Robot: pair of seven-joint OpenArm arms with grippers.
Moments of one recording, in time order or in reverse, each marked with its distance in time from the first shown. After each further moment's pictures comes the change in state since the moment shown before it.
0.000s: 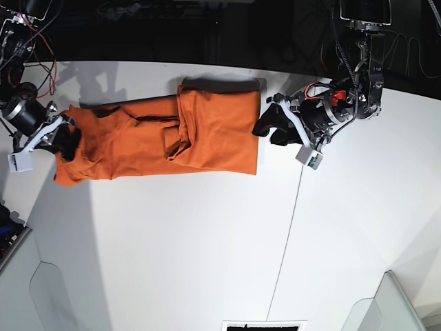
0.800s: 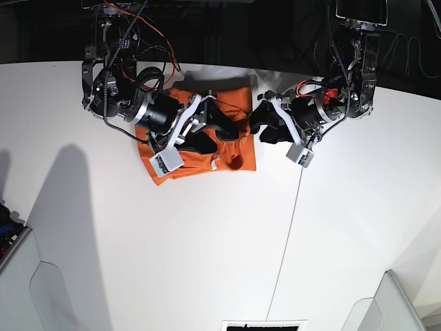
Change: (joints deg) left arm 0.0 0.2 2.4 0.0 -0.6 -0.2 -0.5; right arm 0.0 -20.0 -27.5 6.2 -12.0 0.0 0.3
